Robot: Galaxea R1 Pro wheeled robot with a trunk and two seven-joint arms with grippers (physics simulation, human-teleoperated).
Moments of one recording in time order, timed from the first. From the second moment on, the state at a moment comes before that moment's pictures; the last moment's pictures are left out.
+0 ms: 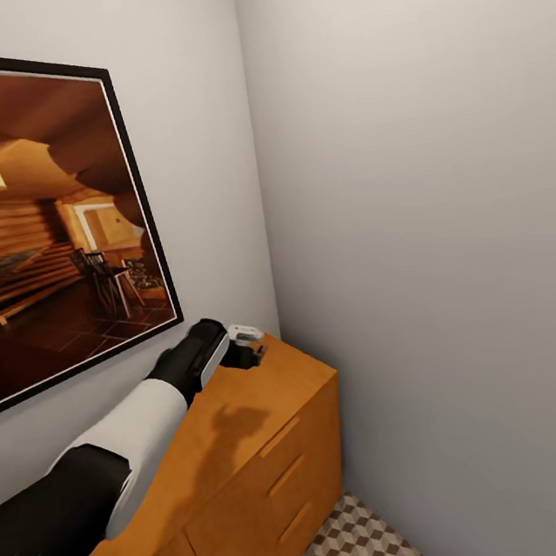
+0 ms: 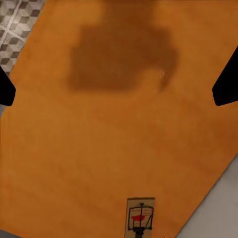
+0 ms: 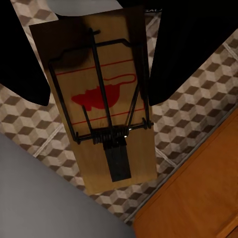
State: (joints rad) left arm -1.17 -0.09 -0.43 -0.47 0.20 0.87 -0.04; right arm -0.31 0.05 0.20 -0.02 -0.34 -0.37 0.03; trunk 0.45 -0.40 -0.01
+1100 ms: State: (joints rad) left arm -1.17 -0.03 -0.25 -0.57 0.21 0.87 -0.08; right arm -0.31 0.04 0.20 -0.02 -0.34 -0.37 0.03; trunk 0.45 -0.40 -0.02
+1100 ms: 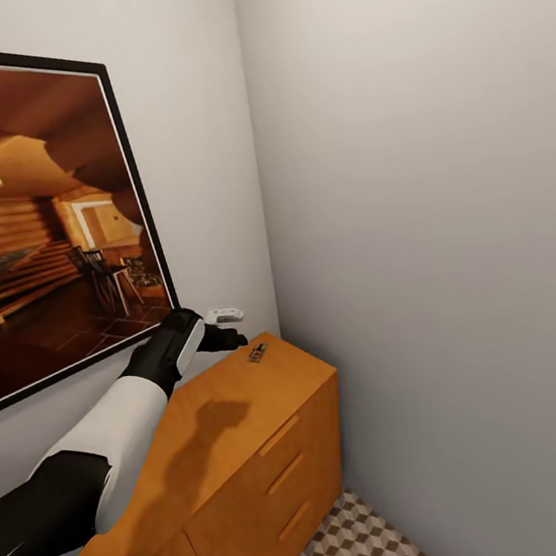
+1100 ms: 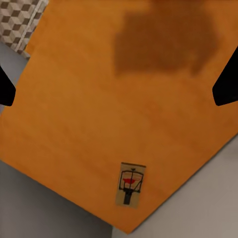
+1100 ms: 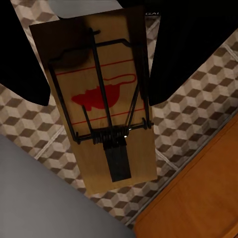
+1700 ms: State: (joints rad) left arm -1.17 -0.04 -0.26 -0.57 0.21 0.87 -0.08; right arm -0.31 0.04 0.20 -0.02 -0.34 -0.37 0.03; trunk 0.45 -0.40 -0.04
